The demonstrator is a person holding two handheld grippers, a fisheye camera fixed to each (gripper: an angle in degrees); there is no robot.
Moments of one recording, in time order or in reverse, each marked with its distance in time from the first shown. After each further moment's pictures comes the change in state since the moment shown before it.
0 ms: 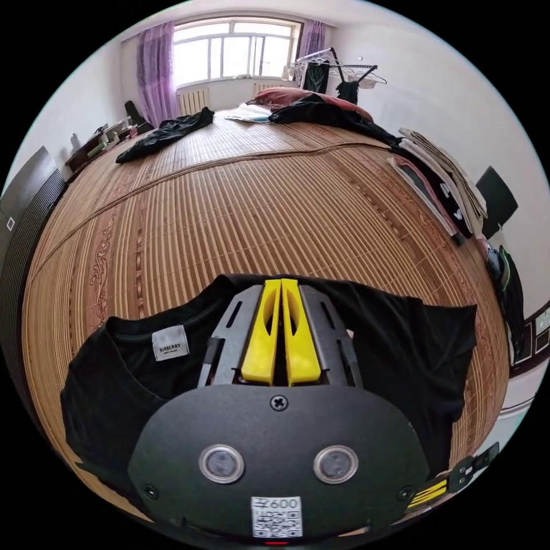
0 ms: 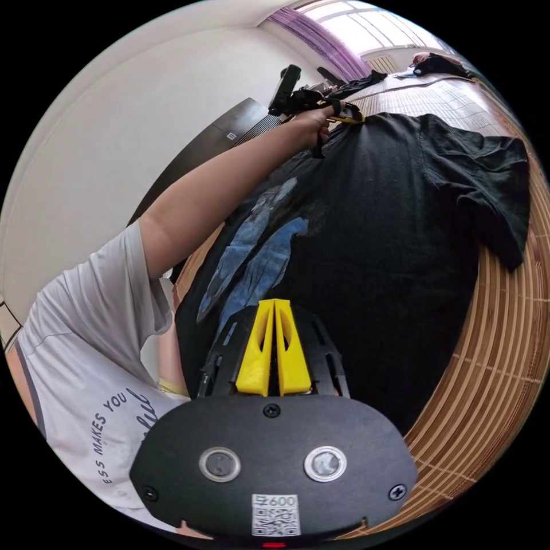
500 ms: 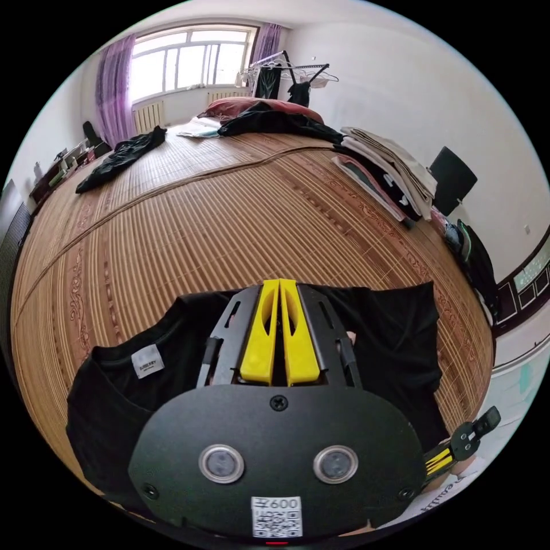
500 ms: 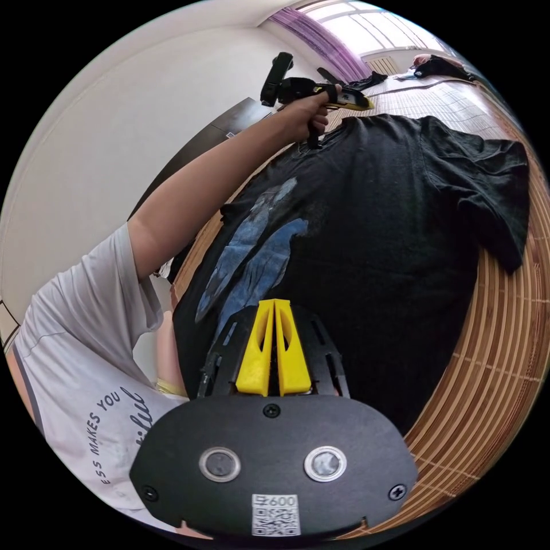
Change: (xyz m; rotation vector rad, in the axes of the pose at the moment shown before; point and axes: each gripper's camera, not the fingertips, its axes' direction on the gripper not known) left arm 0.002 0.011 -0.015 0.024 0.167 0.151; right arm 0.032 0.002 0.016 0.001 0.016 -0.004
